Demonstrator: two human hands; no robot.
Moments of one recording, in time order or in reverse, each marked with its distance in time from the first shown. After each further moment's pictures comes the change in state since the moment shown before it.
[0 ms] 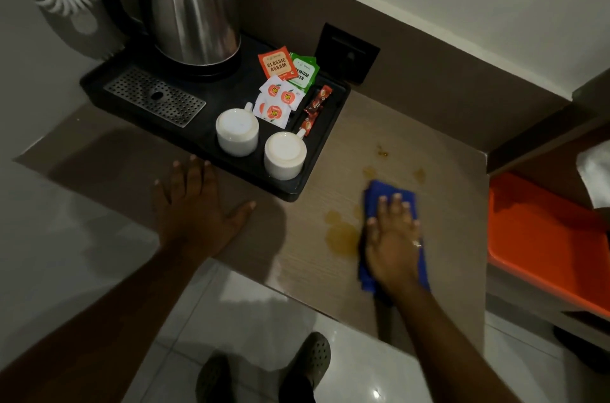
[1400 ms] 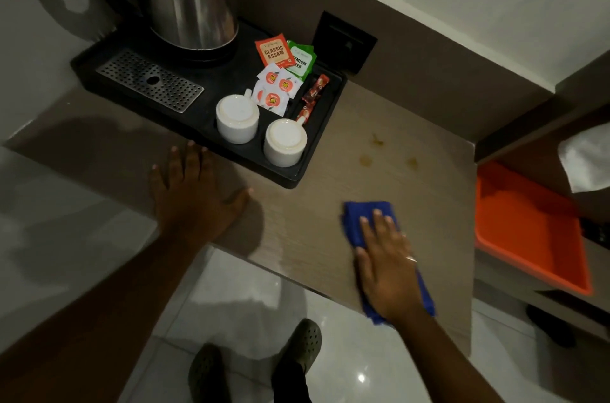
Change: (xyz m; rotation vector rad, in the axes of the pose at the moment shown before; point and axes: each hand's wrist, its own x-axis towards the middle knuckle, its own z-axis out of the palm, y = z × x) left_hand 0.000 -0.005 -0.008 -0.038 -0.045 0.027; right_hand -0.063 0.019 0.008 -0.103 -0.061 -0.221
